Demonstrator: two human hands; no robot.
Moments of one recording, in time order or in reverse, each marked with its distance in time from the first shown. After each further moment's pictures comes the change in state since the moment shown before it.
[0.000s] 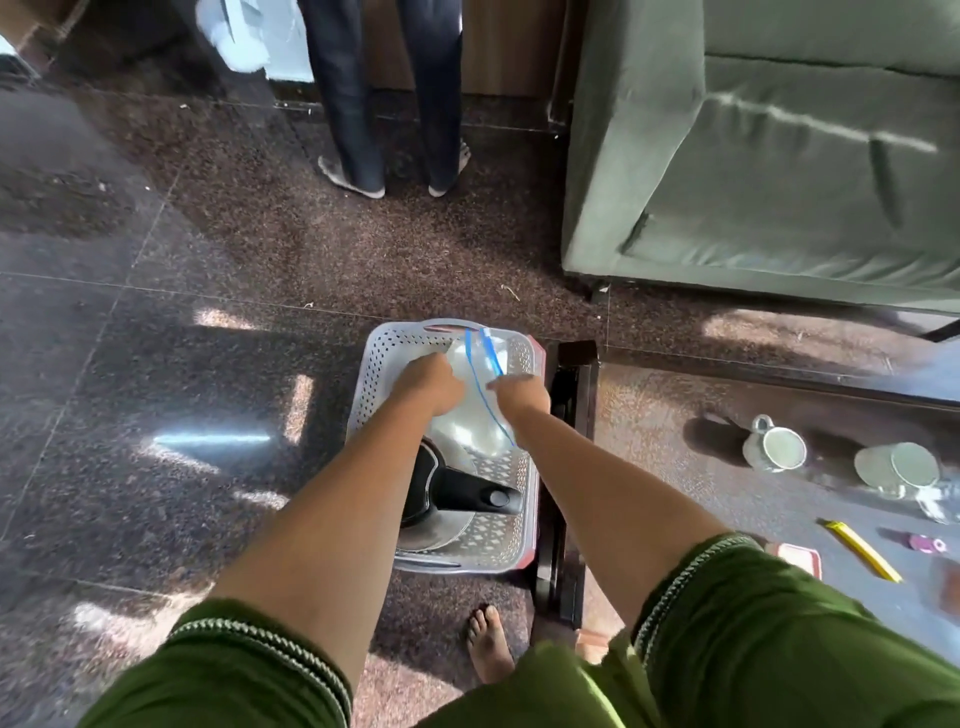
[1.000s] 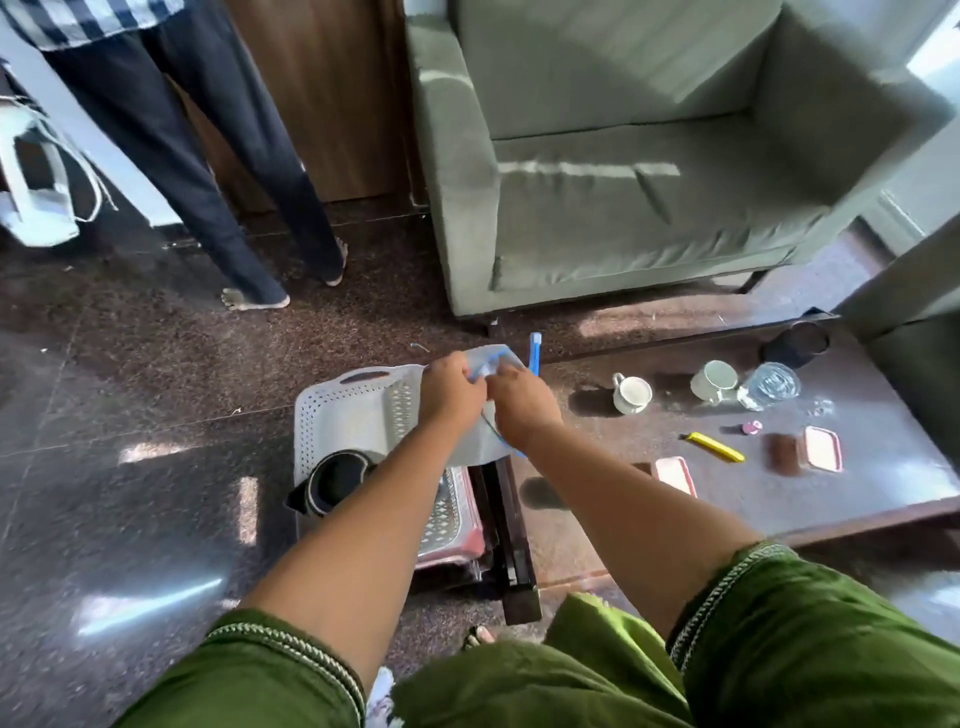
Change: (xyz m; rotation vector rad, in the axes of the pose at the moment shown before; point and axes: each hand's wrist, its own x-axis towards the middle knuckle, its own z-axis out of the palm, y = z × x) left_hand -0.175 0.120 0.006 -0.241 0.258 0.443; right_hand -0.167 0.044 -0.140 -0.729 0.444 -0.555
